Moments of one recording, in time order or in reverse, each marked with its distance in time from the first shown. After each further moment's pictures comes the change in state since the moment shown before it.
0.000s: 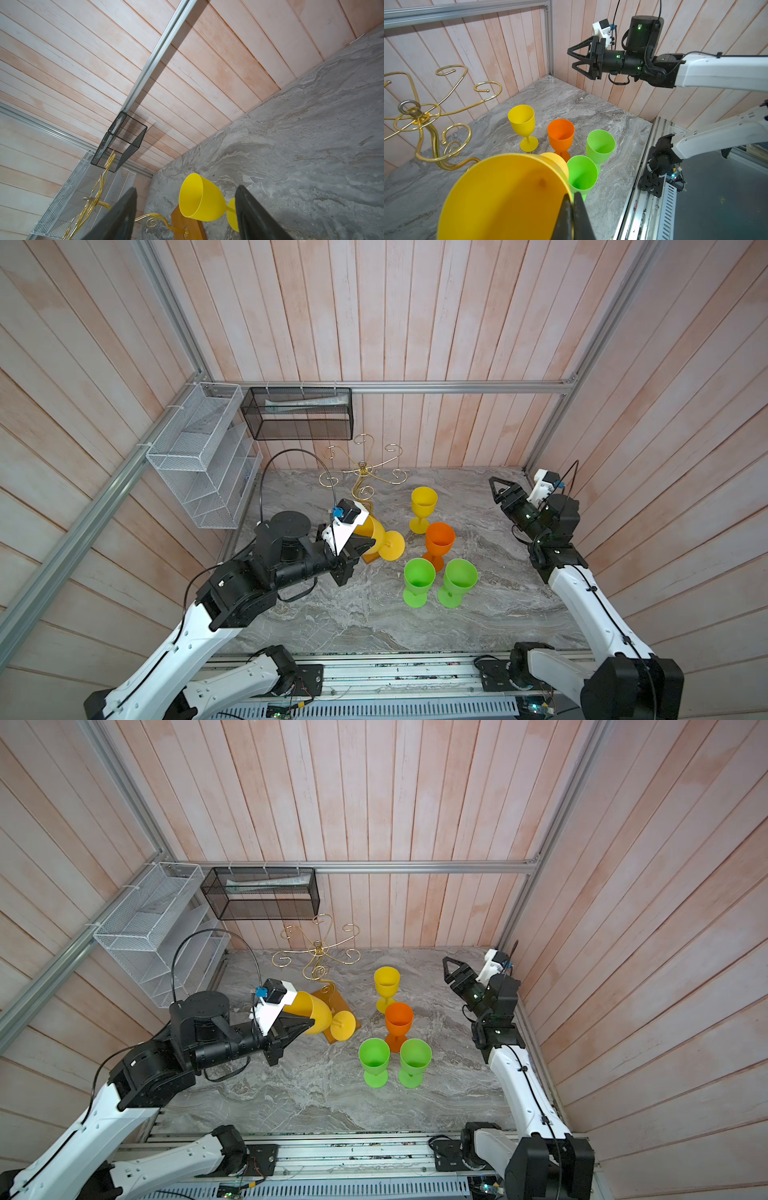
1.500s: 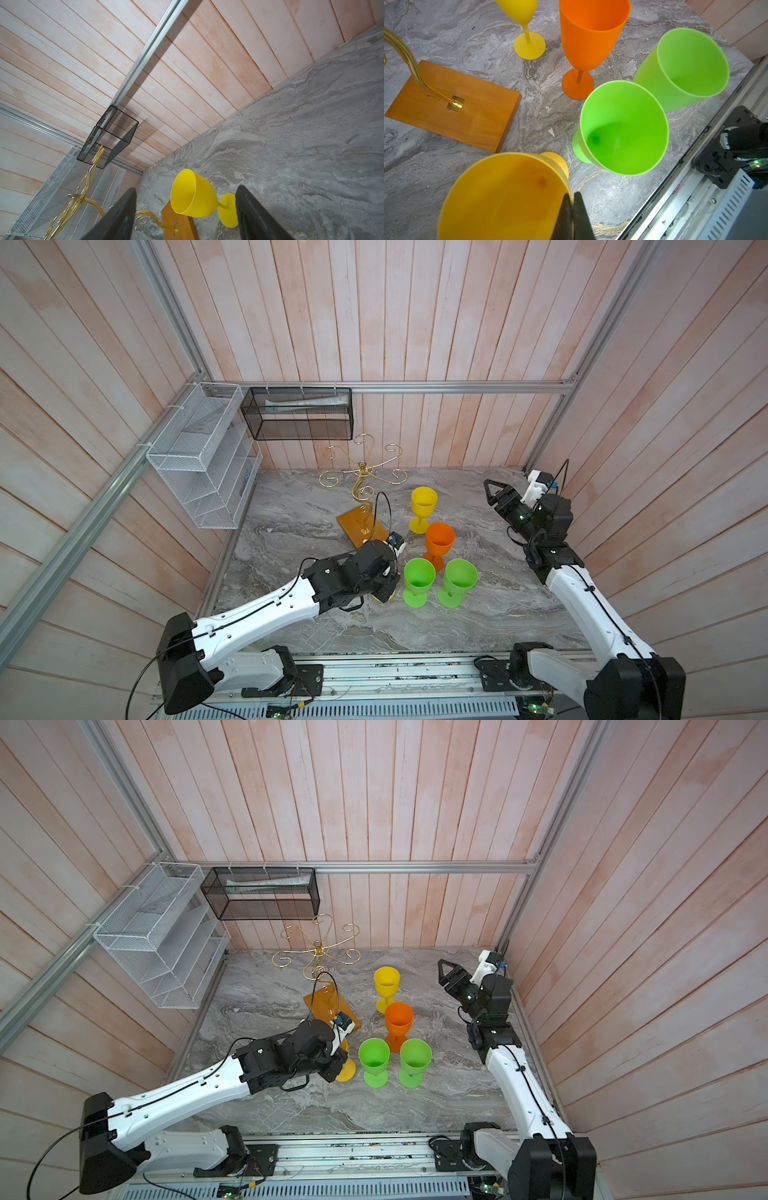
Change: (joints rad) left arm -0.209 0.323 -0.290 0.135 -0.318 -0.277; right arm 0.049 0.000 0.004 -0.049 0.079 -0.063
